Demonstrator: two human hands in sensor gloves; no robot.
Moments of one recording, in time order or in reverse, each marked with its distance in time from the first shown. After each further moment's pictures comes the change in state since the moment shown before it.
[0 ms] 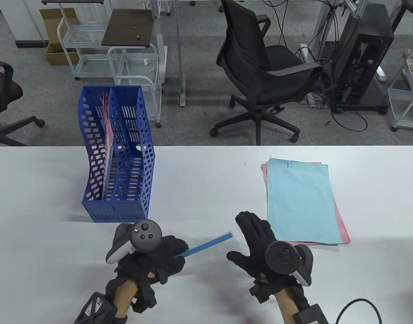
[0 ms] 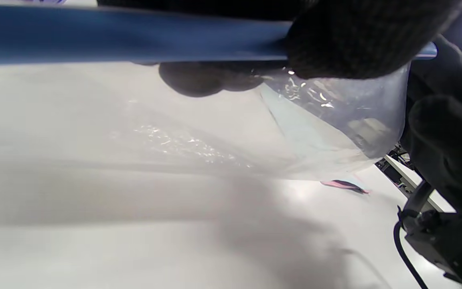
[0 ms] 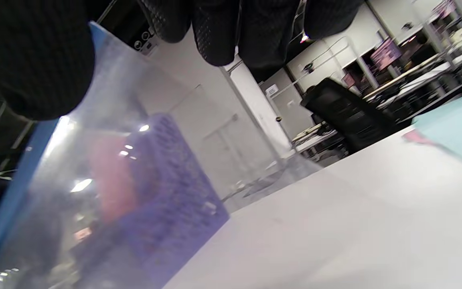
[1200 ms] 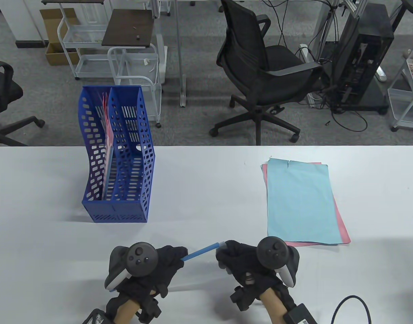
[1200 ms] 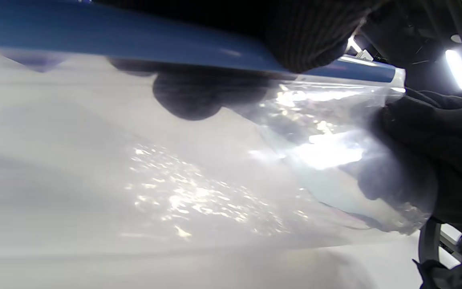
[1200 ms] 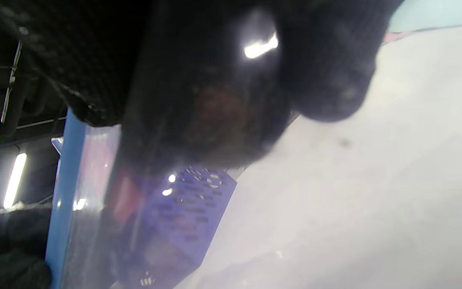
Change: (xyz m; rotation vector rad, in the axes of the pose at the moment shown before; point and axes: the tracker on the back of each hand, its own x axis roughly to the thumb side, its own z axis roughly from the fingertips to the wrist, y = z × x) left_hand -0.009 -0.018 0.023 0.243 -0.014 -0.057; right_hand -0.007 0.035 -0.003 0.069 0.203 -0.280
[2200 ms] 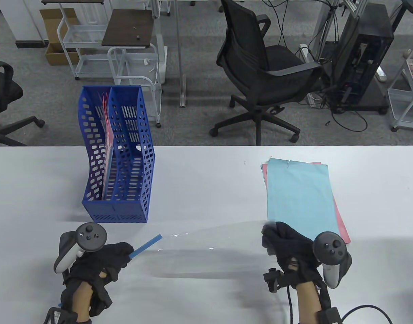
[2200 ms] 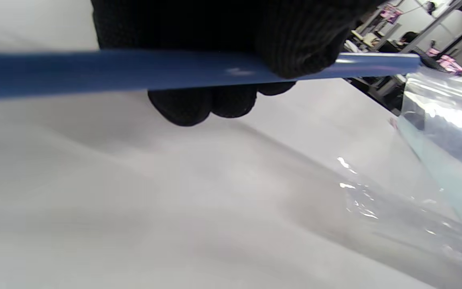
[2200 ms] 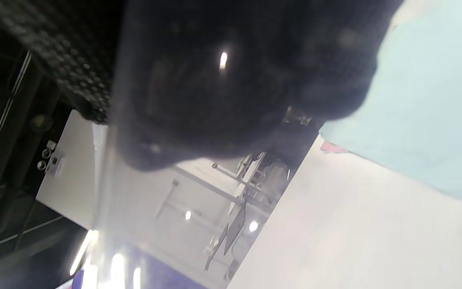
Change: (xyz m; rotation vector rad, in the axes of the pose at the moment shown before) left_hand -0.123 0.046 0.018 -0.211 0.458 0.075; right_hand -0.043 -0.099 0.012 -0.302 0.145 -0.191
